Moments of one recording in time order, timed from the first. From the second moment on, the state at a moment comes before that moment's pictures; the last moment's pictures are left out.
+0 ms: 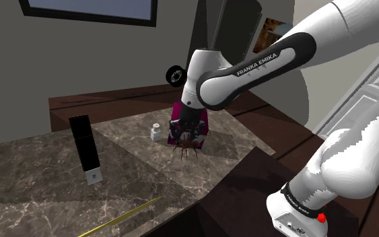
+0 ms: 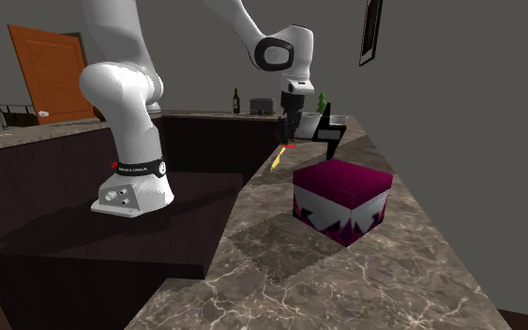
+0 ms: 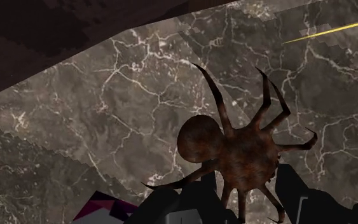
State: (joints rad) arm 0.07 -0.05 0.32 -2.45 0.23 2.37 0.69
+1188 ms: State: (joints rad) arm -0.02 -0.04 0.22 -2.27 0.18 2.17 0.57
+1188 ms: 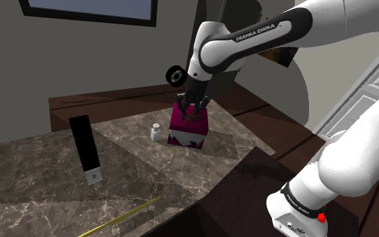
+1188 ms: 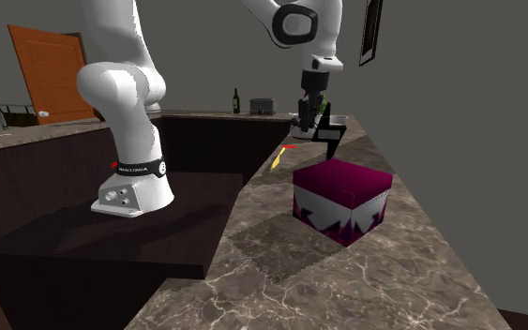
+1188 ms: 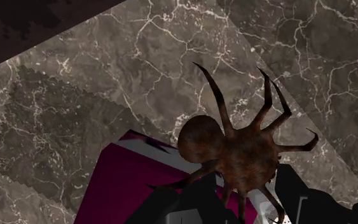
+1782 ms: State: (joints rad) arm -0.11 0.13 0.13 -2.04 0.13 2.10 0.42
